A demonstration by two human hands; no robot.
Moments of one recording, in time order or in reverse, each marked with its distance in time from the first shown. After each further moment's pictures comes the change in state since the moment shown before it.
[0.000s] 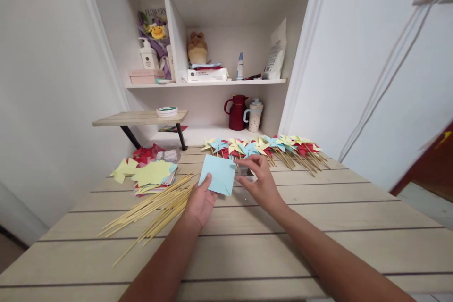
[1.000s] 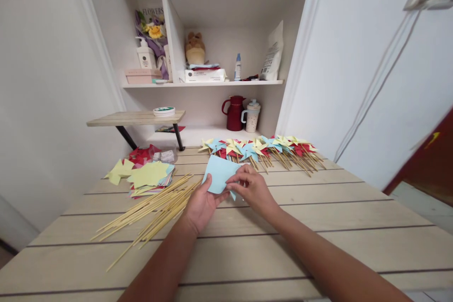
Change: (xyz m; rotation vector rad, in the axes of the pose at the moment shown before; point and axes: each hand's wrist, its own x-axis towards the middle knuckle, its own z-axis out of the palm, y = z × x) left_hand -0.010 0.002 0.006 0.021 -0.176 -0.161; right_hand -0.005 -0.010 0.009 0.092 -0.144 0.133
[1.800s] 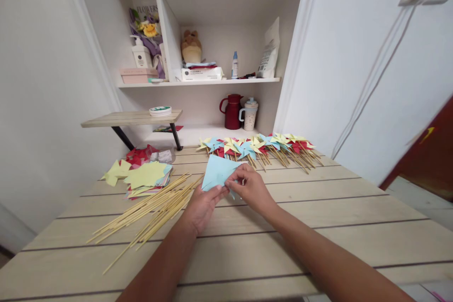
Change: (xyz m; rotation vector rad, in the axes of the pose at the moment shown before) left_hand 0.000 -0.012 -0.003 0.158 -0.047 0.138; right_hand 0.001 -0.004 -0.002 -0.064 0.001 0.080
